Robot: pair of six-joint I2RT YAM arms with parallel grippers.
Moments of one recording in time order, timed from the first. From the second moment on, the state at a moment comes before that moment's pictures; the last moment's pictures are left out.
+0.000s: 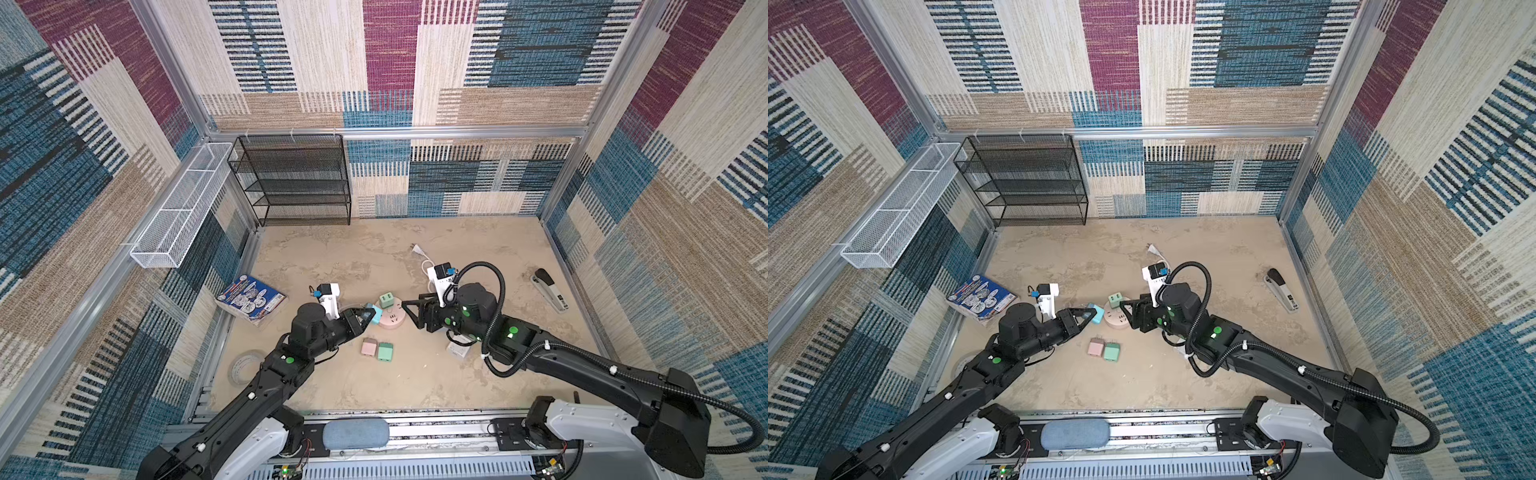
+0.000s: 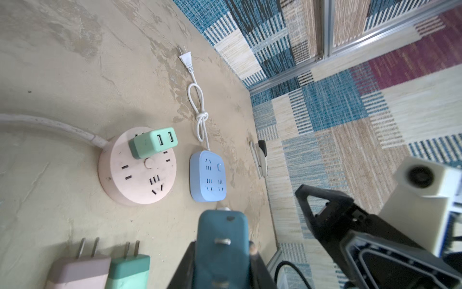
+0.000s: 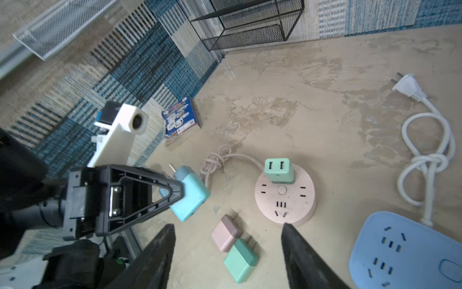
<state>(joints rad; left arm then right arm) -0.48 0.87 0.41 0.13 0.34 -1.01 0.84 1.15 0.76 0.03 -0.08 0.56</state>
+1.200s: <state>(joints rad) -0.51 1.16 0.38 0.94 0.45 -1.39 0.73 1.32 0.64 0.63 -0.47 1.04</state>
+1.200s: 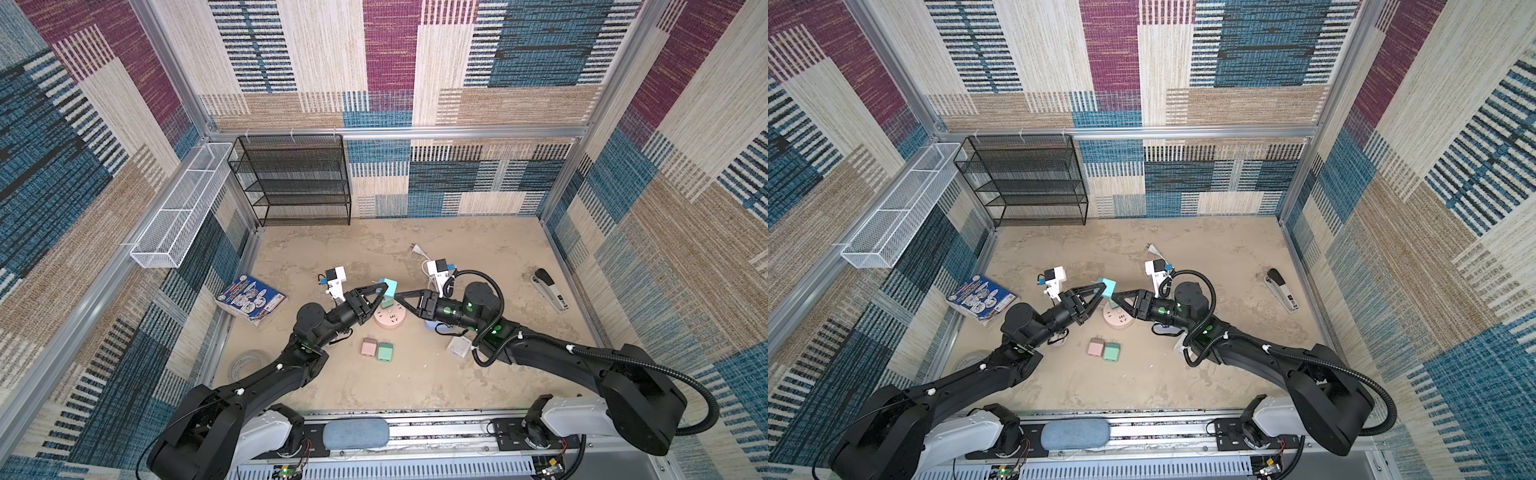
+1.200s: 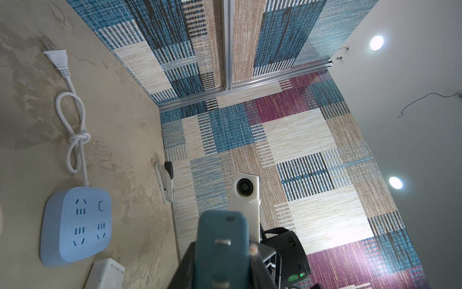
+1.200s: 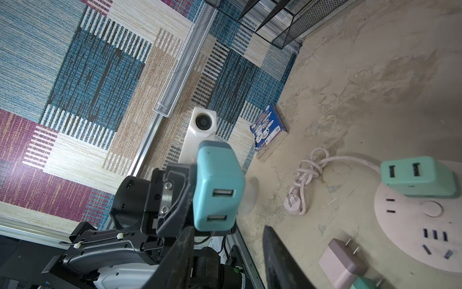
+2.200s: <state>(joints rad) -0.56 1.25 0.38 1.12 0.41 -1.39 0.72 1.35 0.72 0.63 -0.48 1.07</state>
